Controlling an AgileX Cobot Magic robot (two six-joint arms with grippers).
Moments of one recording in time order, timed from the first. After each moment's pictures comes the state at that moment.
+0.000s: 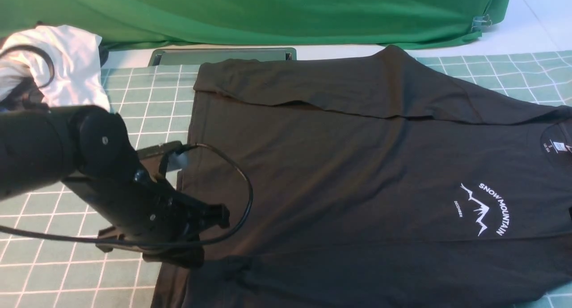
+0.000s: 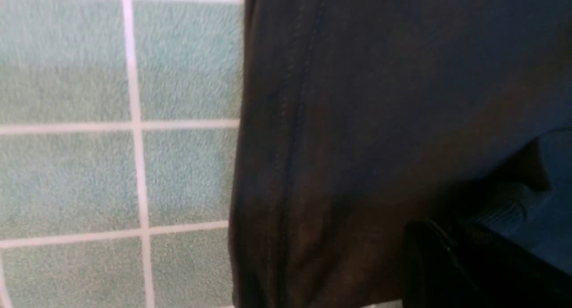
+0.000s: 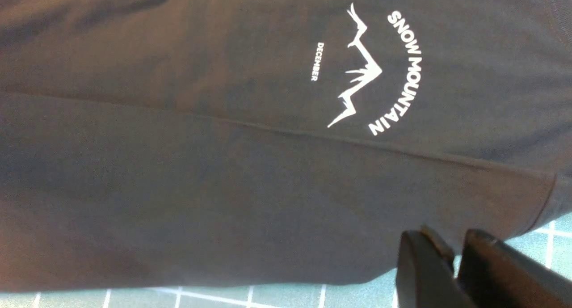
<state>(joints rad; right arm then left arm) 0.08 0.95 -0.75 0.09 0.93 -0.01 -0.35 1.52 -0.87 -0.28 0.82 -0.18</state>
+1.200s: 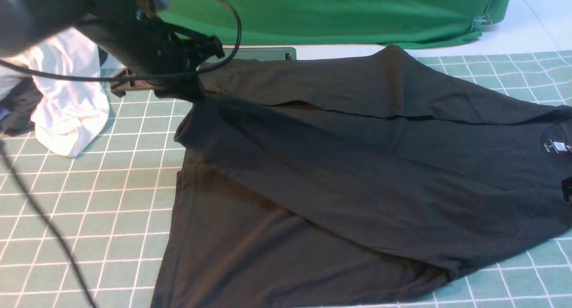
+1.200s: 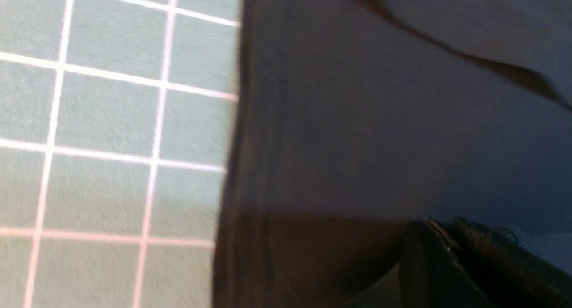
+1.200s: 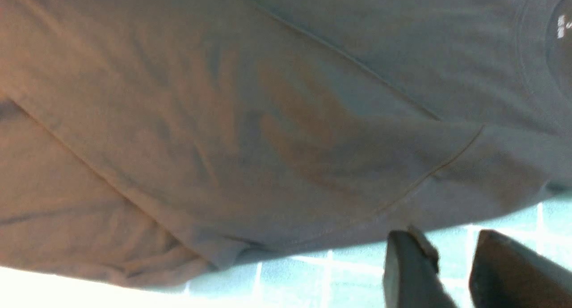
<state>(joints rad) 0.08 0.95 -0.75 0.09 0.81 -0.01 -0.19 1.88 -1.54 -0.19 0.81 -0.25</state>
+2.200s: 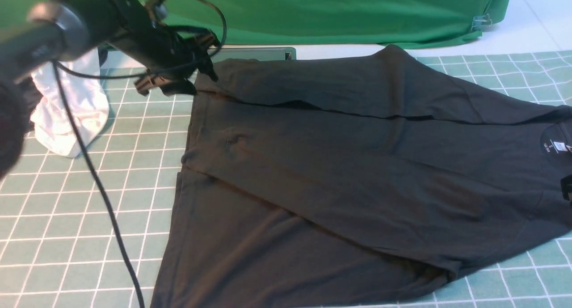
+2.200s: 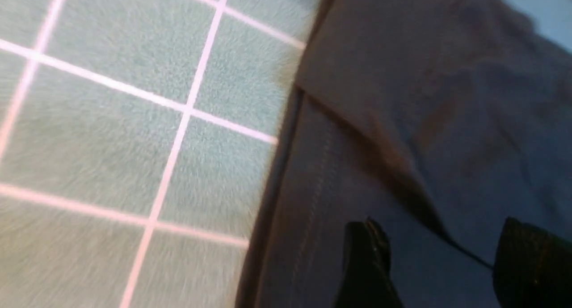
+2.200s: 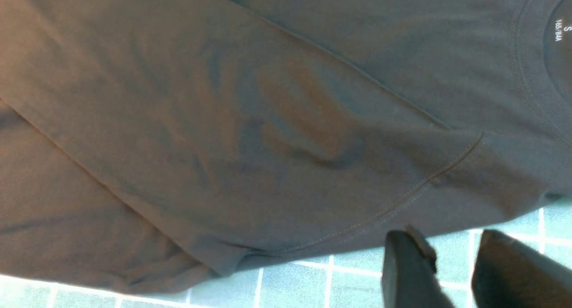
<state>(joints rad) 0.08 0.95 -0.75 0.09 0.80 0.01 -0.09 2.24 -1.85 -0.37 0.68 -0.24</state>
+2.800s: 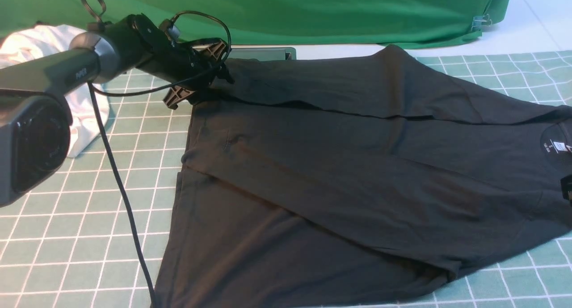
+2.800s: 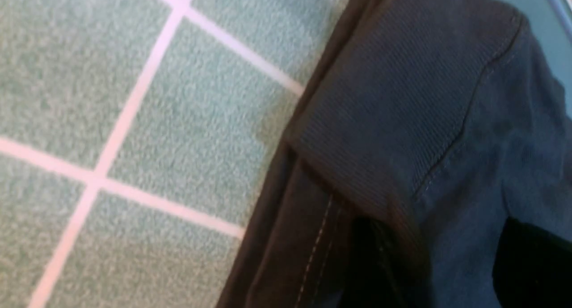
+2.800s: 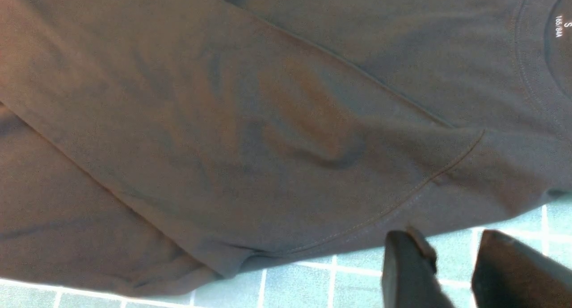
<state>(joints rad) 0.08 0.95 -0.75 0.09 0.80 0.02 -0.09 2.39 -1.93 -0.55 0.55 -0.24</state>
